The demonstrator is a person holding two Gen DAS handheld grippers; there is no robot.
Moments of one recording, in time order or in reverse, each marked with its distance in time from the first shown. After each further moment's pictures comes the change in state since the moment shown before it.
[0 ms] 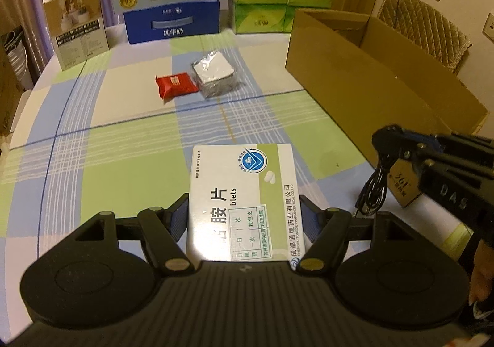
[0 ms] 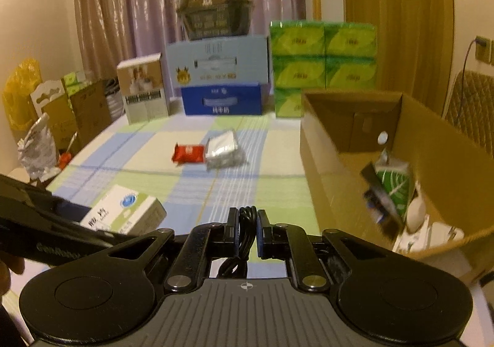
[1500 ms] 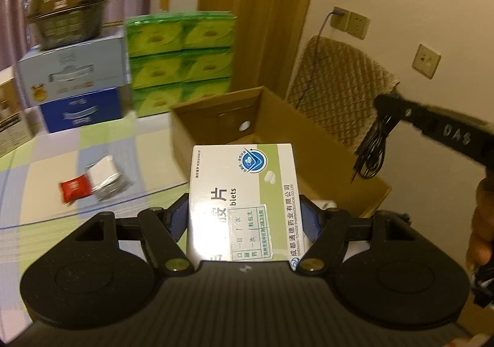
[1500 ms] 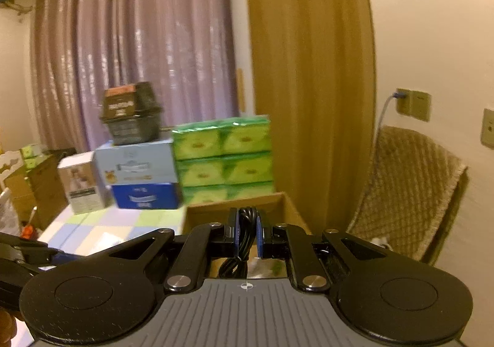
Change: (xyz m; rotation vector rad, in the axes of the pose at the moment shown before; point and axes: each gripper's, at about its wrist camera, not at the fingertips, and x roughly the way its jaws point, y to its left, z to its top) left arm -0.033 -0.142 0.100 0.085 -0.158 -0.204; right arm -0.110 -0.143 0.104 0.088 -0.204 -0.164
